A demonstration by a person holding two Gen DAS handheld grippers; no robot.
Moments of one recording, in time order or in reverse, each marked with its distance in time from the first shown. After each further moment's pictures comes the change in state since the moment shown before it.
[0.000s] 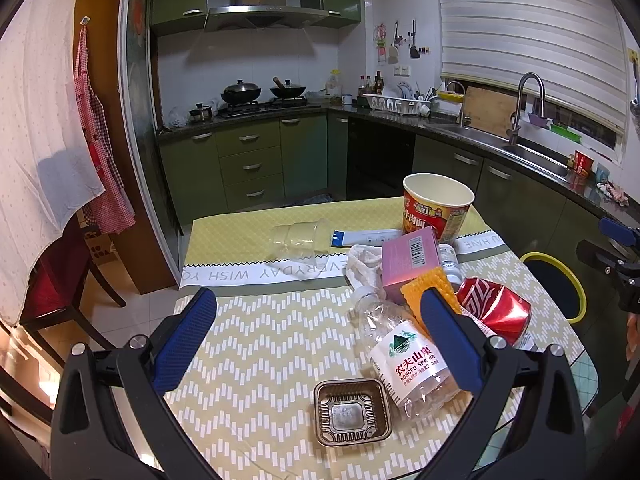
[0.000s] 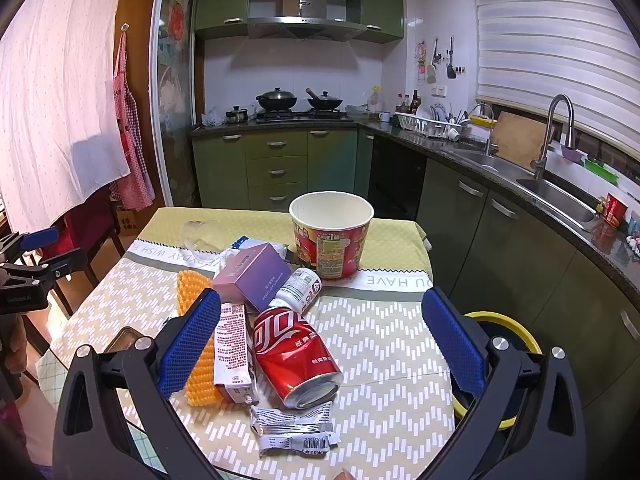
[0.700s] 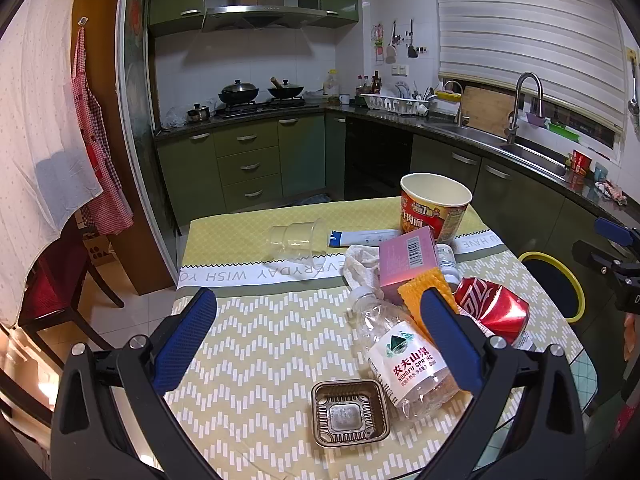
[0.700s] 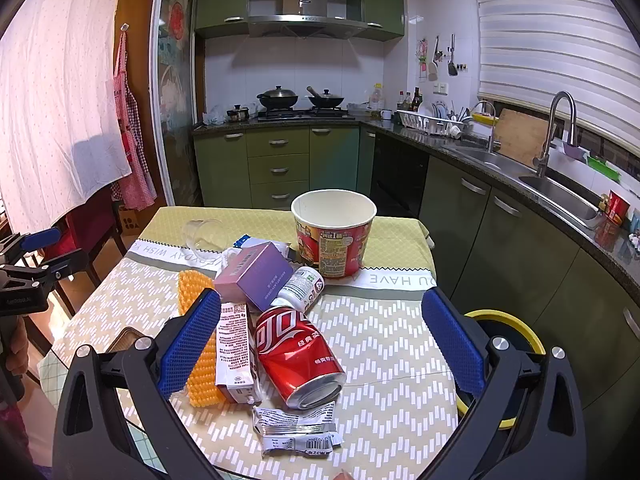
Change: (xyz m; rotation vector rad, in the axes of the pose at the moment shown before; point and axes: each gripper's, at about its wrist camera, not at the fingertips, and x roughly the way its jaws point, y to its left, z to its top) left arm 0.001 -0.002 0.003 0.003 0.006 -0.005; right arm 0.003 0.000 0.000 0.007 0.007 0.008
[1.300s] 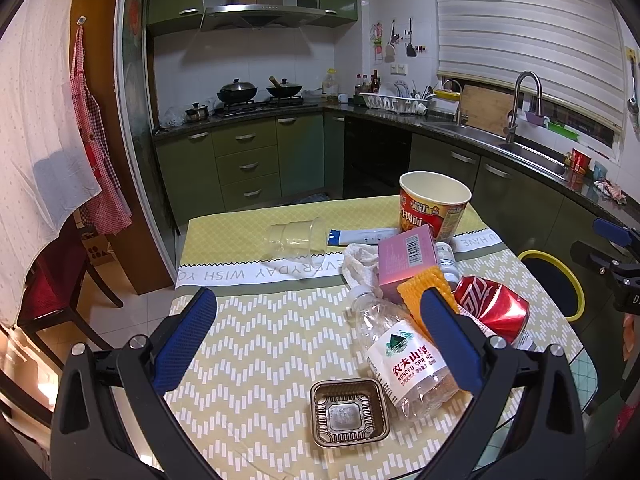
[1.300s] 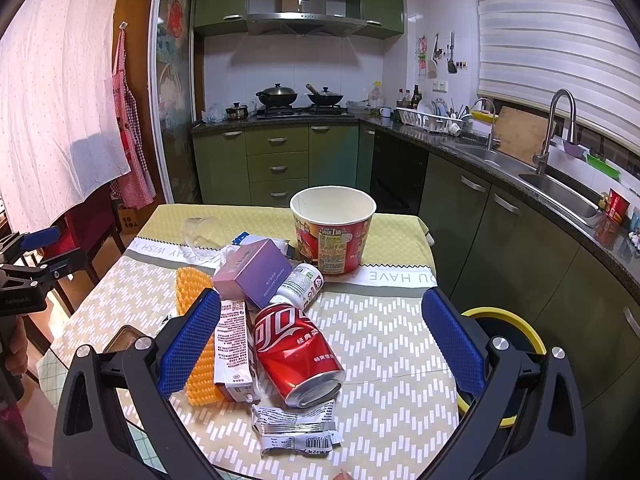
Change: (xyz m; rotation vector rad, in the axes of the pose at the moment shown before) left arm 0.001 -0.003 -0.001 0.003 0.002 -0.001; right arm 0.004 -0.002 -0.003 0.001 0.005 -0.002
